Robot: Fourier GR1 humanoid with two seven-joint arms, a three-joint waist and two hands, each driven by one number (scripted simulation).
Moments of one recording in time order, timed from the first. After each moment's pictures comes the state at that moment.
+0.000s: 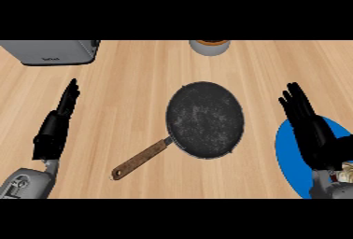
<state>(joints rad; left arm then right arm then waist) -0.17 0.46 -0.24 -1.40 0.12 0.31 -0.15 -0.07 -0.37 0.15 -1.65 -0.34 -0.20 0.08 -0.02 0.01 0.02</state>
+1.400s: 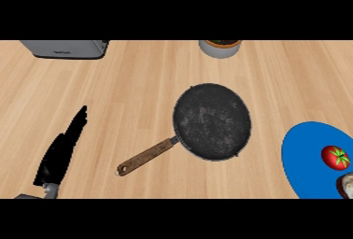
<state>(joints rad) -0.01 0.47 -0.29 -1.51 0.10 0.27 0.08 -0.24 -1.07 0.01 -0.95 -0.05 0.63 -0.32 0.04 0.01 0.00</state>
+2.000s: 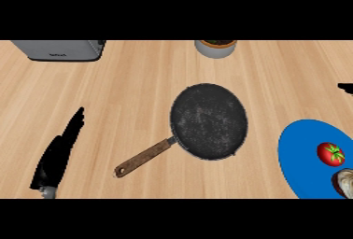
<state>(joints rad) 0.02 0.45 -0.26 -1.55 0.06 0.26 0.11 -0.48 -0.97 0.15 -0.93 0.17 0.78 -0.20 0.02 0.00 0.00</state>
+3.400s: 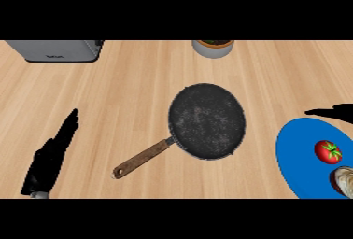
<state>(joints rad) 0.08 0.38 -0.15 -1.64 -0.02 0.16 0.16 -0.43 -0.82 0.21 -1.13 0.54 0.93 0.02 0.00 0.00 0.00</state>
